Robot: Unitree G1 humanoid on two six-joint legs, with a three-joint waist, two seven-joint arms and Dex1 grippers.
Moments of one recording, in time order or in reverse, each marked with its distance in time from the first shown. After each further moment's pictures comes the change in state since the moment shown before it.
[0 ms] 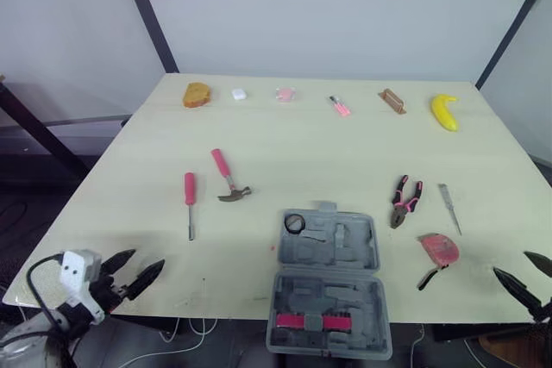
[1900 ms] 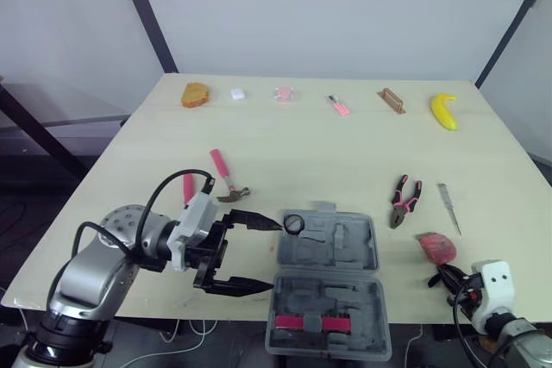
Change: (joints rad) left arm -0.265 0.173 -0.428 -0.780 -0.201 0.304 -0.355; right arm 0.034 0.283 0.316 -0.293 -0.264 0.204 -0.524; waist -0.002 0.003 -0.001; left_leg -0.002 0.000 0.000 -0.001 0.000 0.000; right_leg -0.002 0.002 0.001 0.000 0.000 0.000
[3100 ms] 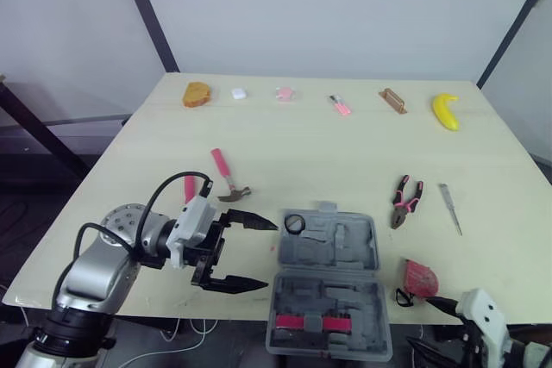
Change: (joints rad) left arm -0.021 -0.011 -0.024 0.101 0.048 -0.114 -0.055; right arm 0.301 -0.313 0.037 -0.313 0.113 0.011 0.392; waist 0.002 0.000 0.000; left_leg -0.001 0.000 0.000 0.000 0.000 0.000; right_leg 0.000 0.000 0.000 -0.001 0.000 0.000
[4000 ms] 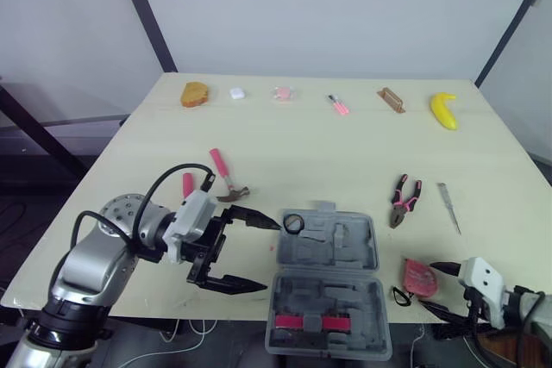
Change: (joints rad) left arm -0.047 0.035 -0.002 -0.056 -0.043 0.062 -0.025; right arm -0.491 -0.031 0.117 0.578 -0.187 -0.311 0.135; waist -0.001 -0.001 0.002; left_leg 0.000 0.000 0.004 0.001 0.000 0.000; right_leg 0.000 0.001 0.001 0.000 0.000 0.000
